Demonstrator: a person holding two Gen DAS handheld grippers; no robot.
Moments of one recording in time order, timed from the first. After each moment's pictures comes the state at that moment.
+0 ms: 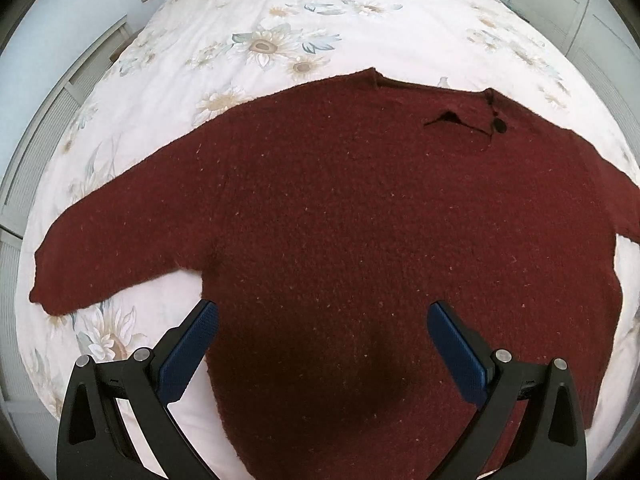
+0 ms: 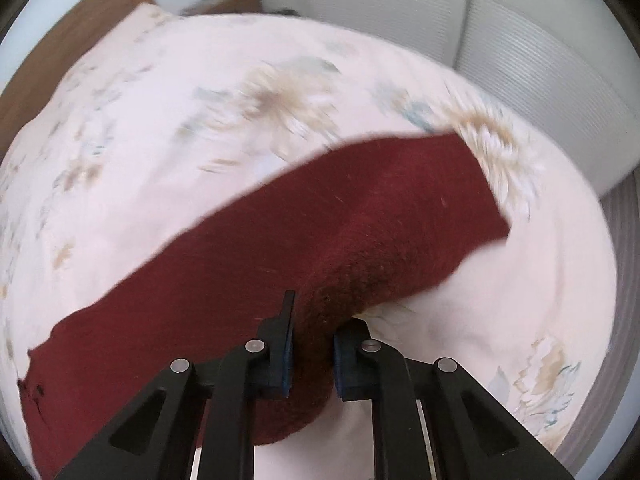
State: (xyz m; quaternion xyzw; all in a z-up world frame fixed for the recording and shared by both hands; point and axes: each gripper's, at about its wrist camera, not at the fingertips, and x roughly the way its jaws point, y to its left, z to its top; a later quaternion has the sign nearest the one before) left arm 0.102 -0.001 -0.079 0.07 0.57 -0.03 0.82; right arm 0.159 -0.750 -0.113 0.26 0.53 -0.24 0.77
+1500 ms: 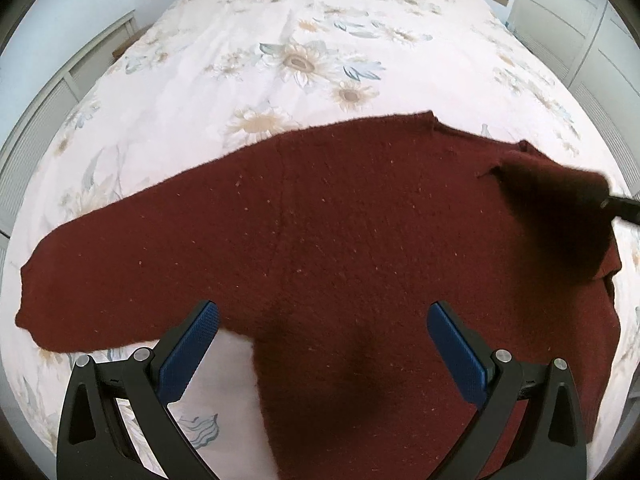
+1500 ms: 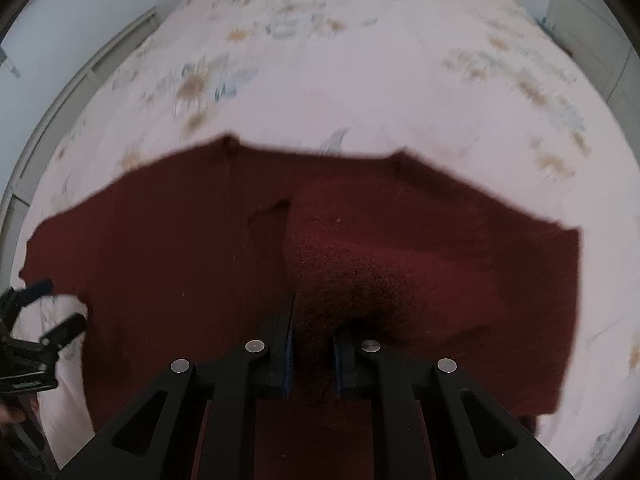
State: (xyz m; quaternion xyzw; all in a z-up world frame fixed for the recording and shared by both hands) left arm 0.141 0.068 -0.078 0.04 0.55 -0.05 0.83; right arm 0.258 -0.272 -0.093 0.05 0.59 0.13 0.79
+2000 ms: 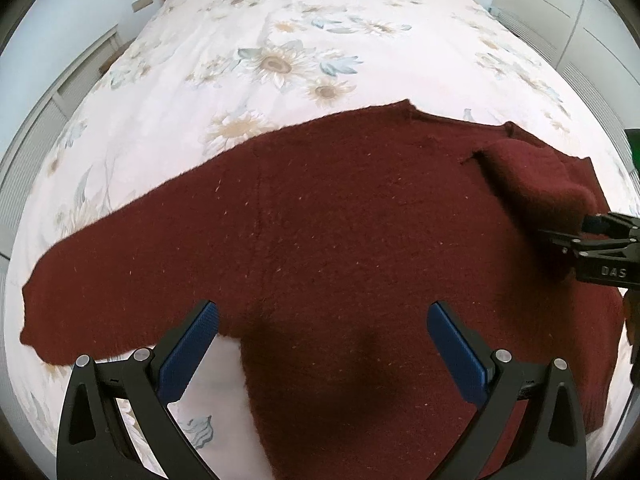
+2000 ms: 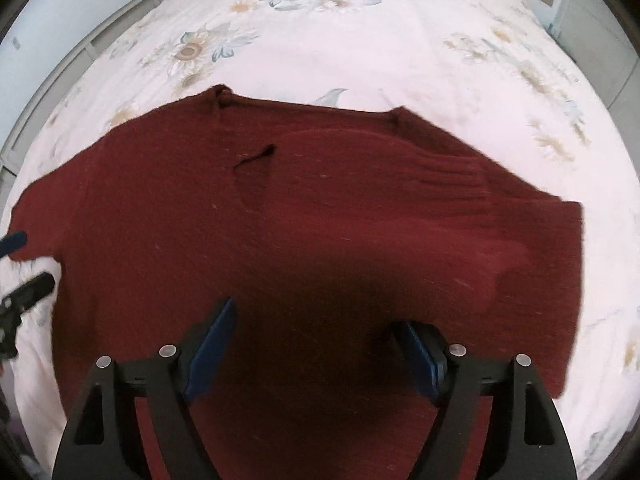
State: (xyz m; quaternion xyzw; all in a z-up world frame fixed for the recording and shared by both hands) left arm 0.135 0.053 -0.078 0.07 0.55 -0.07 0.83; right arm 0.232 -0.290 -0.100 0.00 0.60 0.11 0.80
